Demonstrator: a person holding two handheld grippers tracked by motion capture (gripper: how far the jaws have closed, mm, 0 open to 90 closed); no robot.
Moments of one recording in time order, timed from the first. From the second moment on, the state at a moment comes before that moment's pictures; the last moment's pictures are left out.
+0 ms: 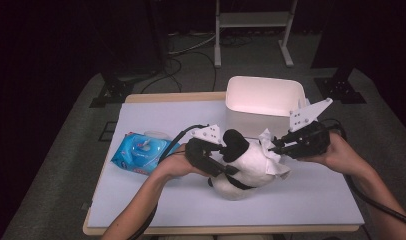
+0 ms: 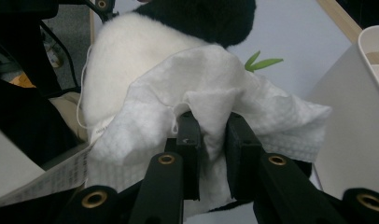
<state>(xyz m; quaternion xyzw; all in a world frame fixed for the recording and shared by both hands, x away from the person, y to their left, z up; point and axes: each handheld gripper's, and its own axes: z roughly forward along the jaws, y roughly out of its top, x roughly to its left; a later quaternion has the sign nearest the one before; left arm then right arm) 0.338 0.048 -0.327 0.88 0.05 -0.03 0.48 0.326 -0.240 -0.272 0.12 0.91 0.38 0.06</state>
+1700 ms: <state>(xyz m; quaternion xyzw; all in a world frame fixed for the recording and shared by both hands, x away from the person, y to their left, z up) 0.340 0.019 -0.306 0.90 0.03 -0.01 0.42 0.328 -0.243 -0.267 0.12 0.90 0.41 0.07</state>
